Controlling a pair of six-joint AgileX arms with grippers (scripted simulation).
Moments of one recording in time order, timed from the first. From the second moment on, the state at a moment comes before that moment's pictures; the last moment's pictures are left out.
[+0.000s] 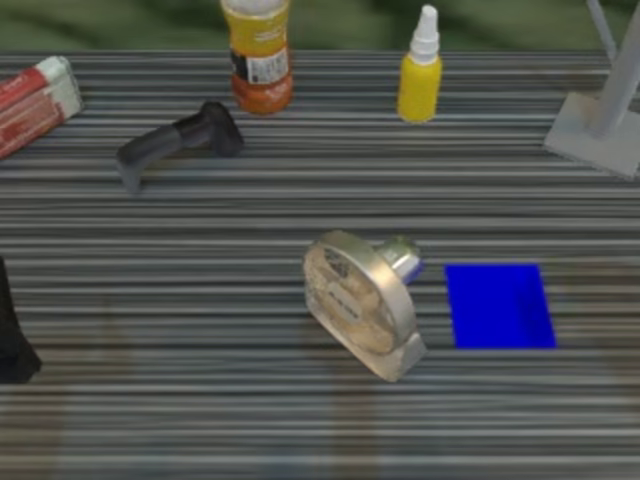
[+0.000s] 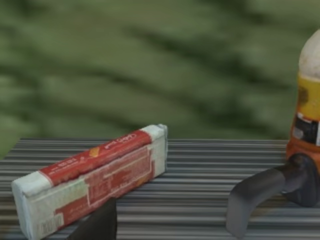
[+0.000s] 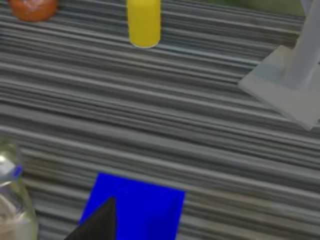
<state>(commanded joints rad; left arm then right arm) 0.00 0.00 0.00 0.00 0.00 0.00 0.24 0.66 0.66 -0.51 0.00 0.00</state>
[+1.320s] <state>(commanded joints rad) 0.00 0.00 0.00 0.00 0.00 0.00 0.75 2.25 2.23 -1.55 0.00 0.00</state>
